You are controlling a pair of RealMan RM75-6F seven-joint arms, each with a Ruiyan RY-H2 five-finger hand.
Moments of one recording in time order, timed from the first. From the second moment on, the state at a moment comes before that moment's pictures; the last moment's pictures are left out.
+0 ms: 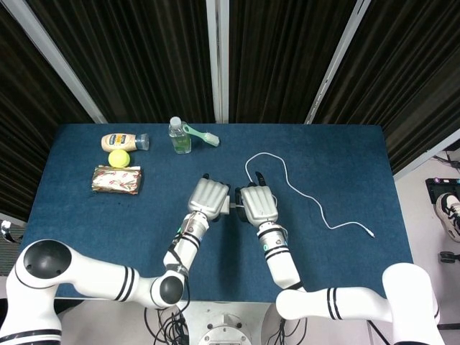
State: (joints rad) left arm -1.29 -1.63 -0.30 -1.76 0.22 1.24 1.02; right arm 0.91 -1.81 0.33 -1.63 -0.67 1.27 -0.76
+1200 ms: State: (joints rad) left arm -1.22 -1.61 -0.23 -1.77 0.35 1.23 0.95; right arm 0.86 -1.72 0.30 -1.72 -0.64 1.29 -0.82
